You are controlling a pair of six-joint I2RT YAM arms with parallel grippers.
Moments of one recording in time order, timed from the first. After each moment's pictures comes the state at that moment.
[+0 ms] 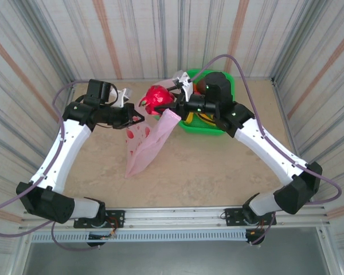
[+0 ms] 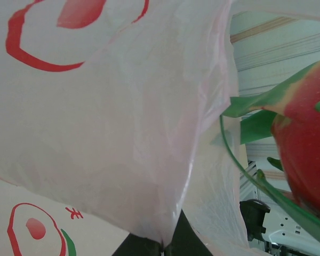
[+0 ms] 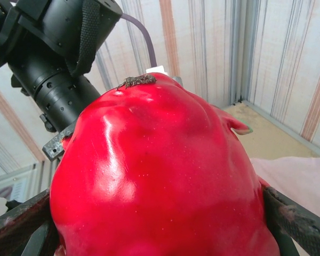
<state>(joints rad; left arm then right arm) -0.29 1.34 1.45 -0.97 0.61 -0.45 0.65 1.42 1.46 -0.24 -0.57 0.03</state>
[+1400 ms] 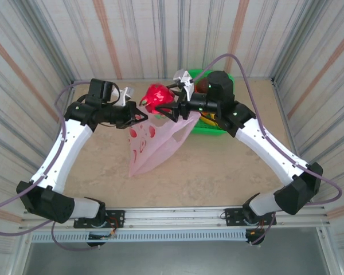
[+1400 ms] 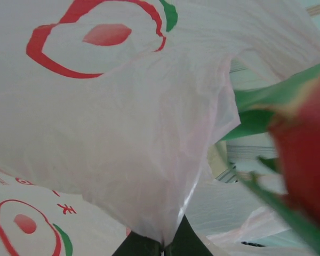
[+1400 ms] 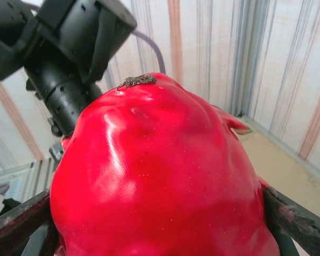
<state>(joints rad) -0.31 1.35 1.45 -0.92 0.66 -0.56 0.64 1.42 1.43 -0.18 -0.62 -0.01</state>
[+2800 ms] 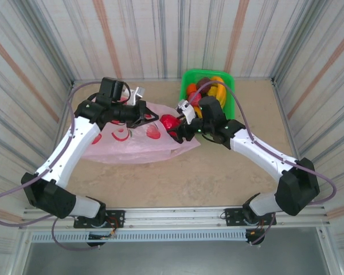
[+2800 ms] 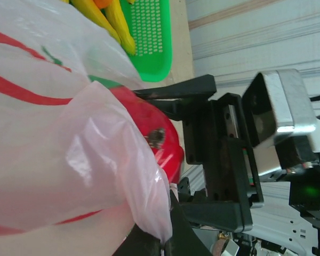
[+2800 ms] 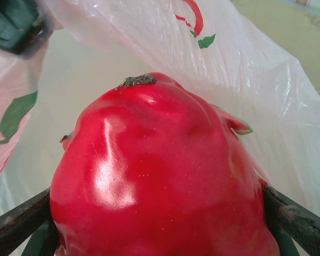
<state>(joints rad) -0.40 1.40 1.46 -0.84 0.72 -0.63 0.63 1.41 1.11 -0.24 -0.48 -0.01</state>
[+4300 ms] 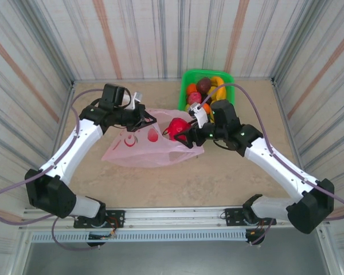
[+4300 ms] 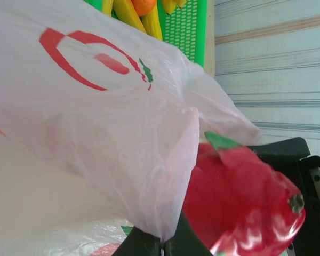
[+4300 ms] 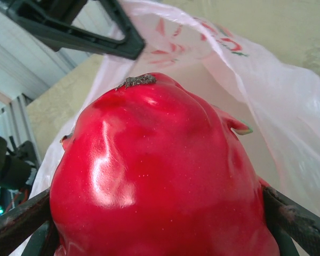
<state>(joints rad) -0.37 1.40 1.32 -0.72 0.66 -0.71 0.63 1.22 1.09 -0.45 -0.45 0.09</state>
